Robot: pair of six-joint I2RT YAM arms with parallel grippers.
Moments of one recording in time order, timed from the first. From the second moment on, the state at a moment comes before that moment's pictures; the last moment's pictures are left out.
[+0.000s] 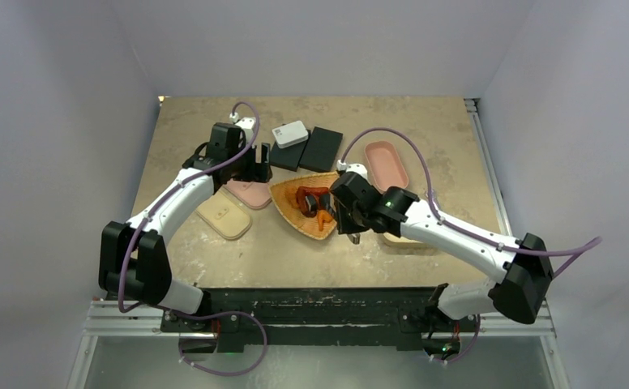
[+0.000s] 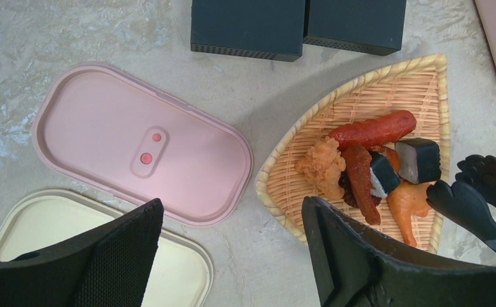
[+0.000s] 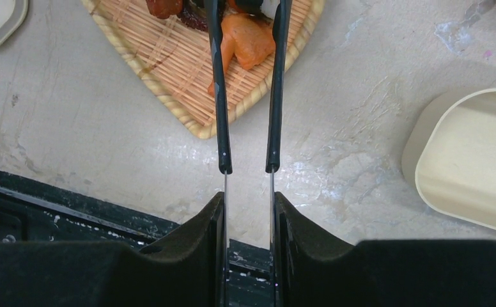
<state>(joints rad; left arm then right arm) -0.28 1.46 1.10 -0.41 0.09 -0.18 0.92 1.34 1.11 -0.77 0.27 0.67</state>
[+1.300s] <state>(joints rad) -0.28 1.46 1.10 -0.40 0.11 -0.18 0.92 1.38 1.20 -0.78 0.33 0.64</state>
